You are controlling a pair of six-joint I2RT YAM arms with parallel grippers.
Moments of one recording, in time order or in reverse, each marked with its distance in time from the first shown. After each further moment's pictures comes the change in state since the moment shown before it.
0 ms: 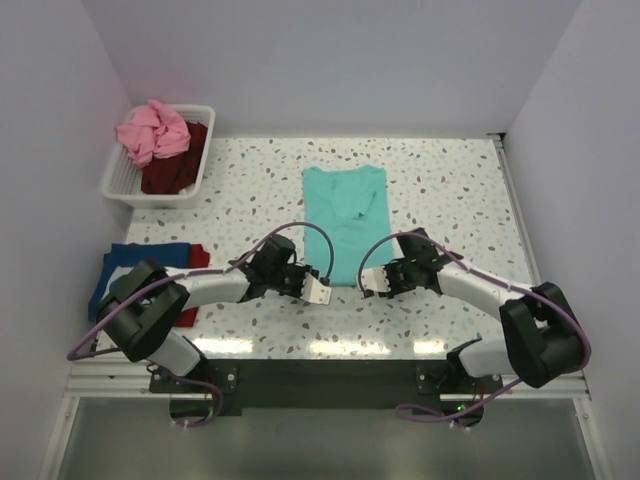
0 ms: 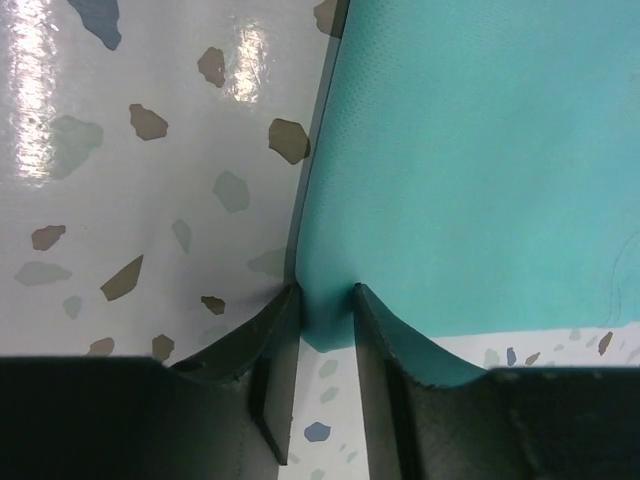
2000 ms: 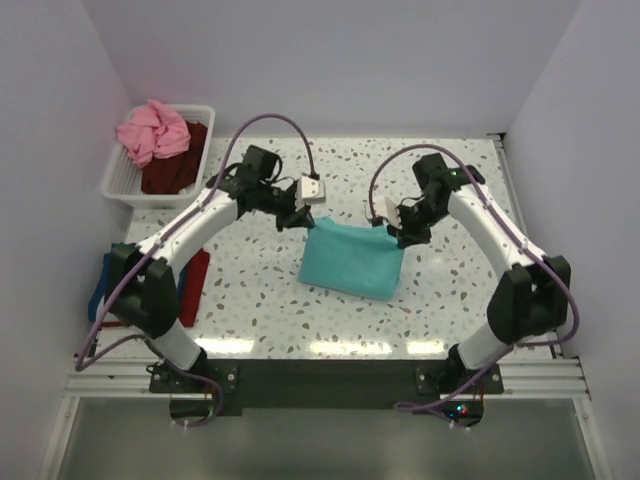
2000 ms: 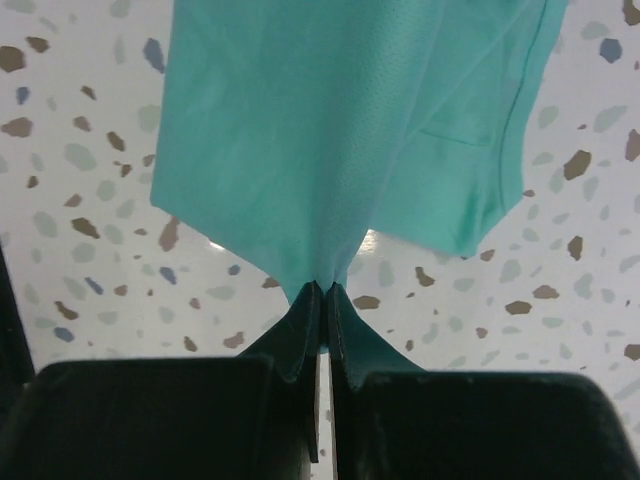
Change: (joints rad) left arm 0.253 0.073 0.715 -0.709 0.363 -0.265; right arm -0.165 0.182 0.760 -0.856 -0.142 0.075
